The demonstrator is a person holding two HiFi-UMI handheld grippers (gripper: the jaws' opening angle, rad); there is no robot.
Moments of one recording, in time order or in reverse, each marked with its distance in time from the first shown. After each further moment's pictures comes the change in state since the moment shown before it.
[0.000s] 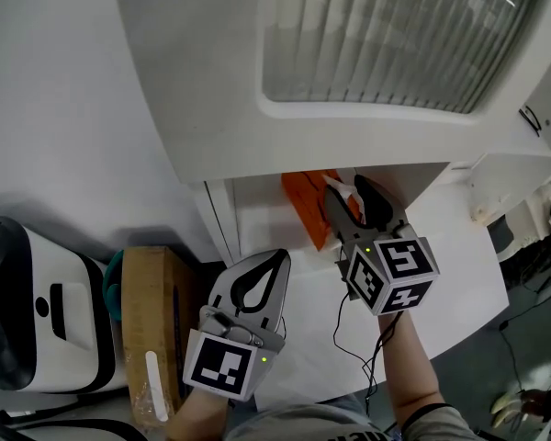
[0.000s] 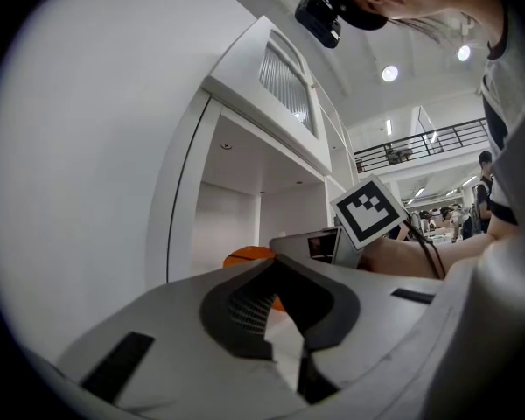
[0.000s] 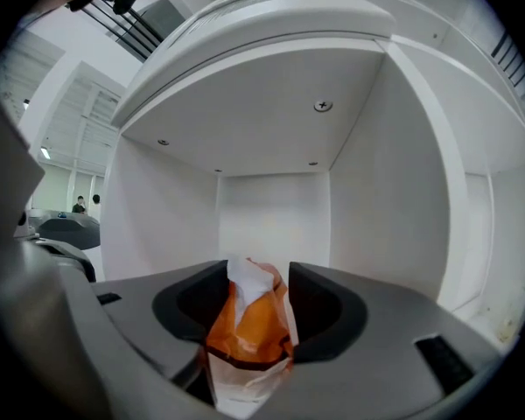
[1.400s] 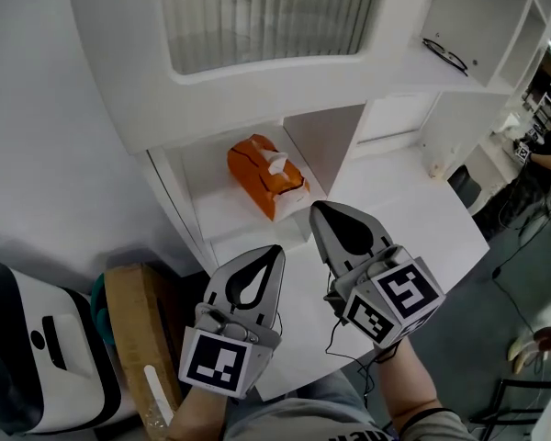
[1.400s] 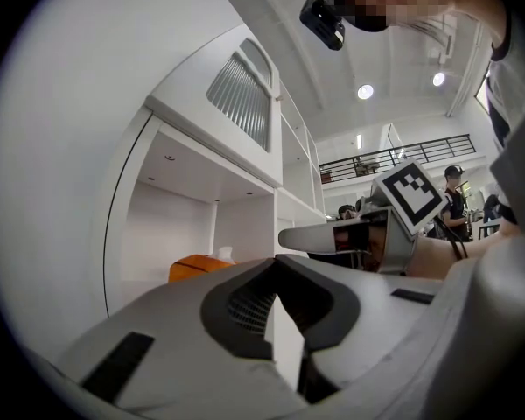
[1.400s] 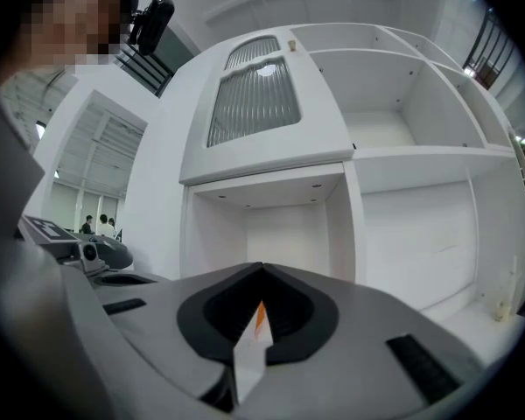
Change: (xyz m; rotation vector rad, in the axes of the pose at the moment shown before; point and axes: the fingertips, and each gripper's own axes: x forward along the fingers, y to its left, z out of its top) left arm -0.020 -0.076 0.011 0.041 -0.044 -0.217; right arm -0.129 0.039 0.018 0.045 -0.117 0.040
